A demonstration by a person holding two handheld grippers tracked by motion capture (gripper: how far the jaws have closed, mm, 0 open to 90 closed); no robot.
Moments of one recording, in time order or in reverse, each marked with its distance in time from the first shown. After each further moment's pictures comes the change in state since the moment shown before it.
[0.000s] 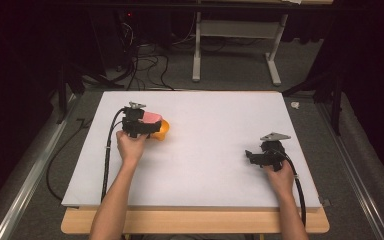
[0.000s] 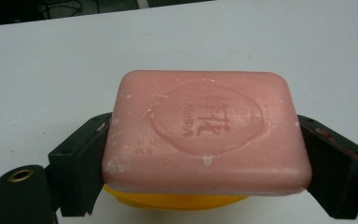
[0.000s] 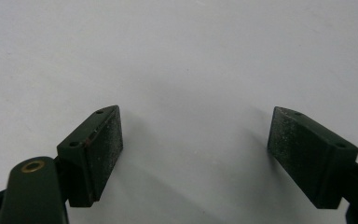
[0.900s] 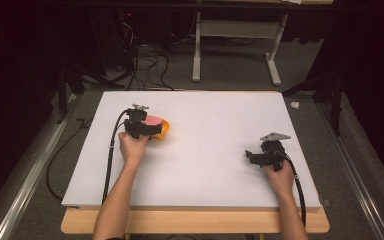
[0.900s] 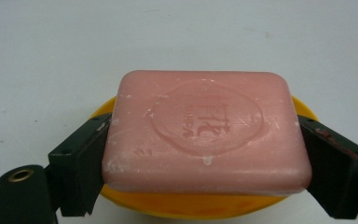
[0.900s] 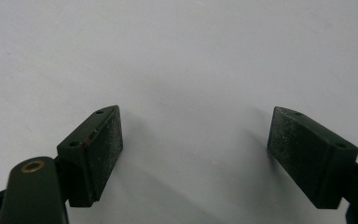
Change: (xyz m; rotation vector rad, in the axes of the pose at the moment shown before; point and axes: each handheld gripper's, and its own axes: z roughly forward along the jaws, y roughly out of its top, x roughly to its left) left arm 0.002 -0.006 0.021 0.067 0.031 0.006; right arm 0.000 0.000 0.000 0.000 -0.001 -0.001
